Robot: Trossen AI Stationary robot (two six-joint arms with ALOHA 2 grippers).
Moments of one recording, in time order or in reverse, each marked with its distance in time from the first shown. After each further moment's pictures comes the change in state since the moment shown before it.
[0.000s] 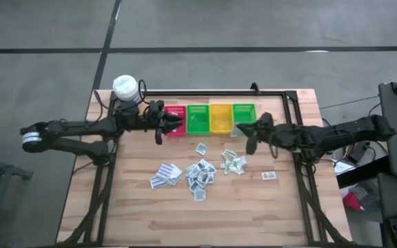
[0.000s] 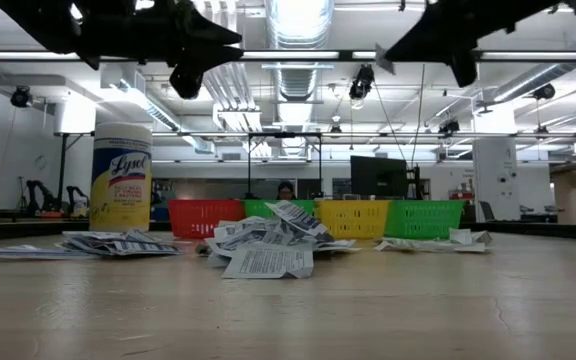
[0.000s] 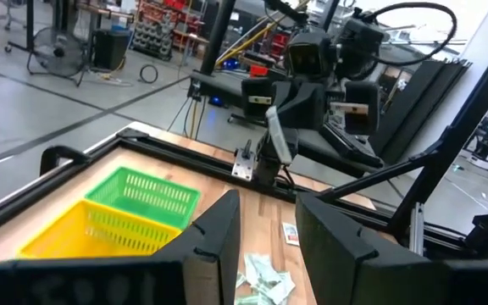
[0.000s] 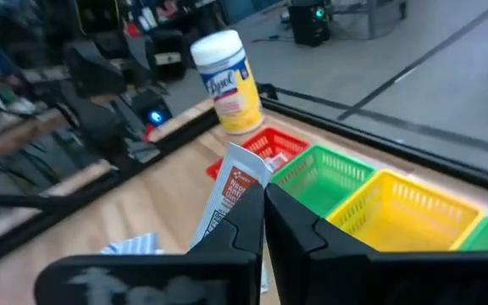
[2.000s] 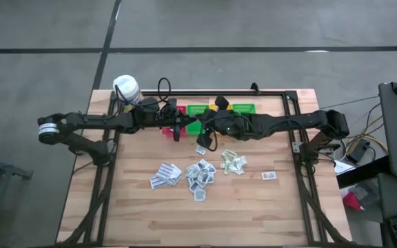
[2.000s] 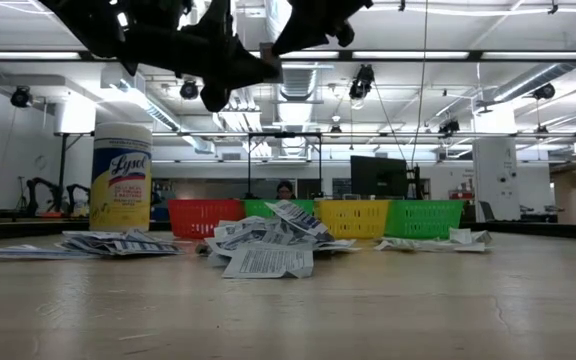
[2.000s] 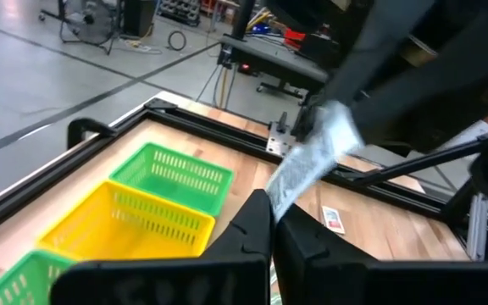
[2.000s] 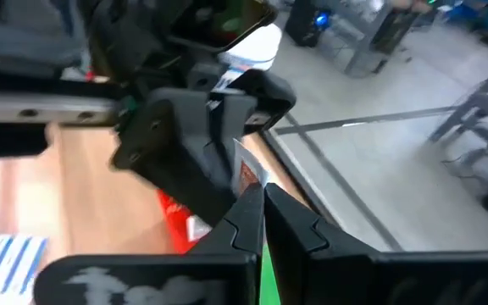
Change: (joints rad) left arm -0.005 0.250 0.163 -0.043 -0.079 0.038; right arm -0.108 0.682 0.745 -0.234 -0.073 -0.515
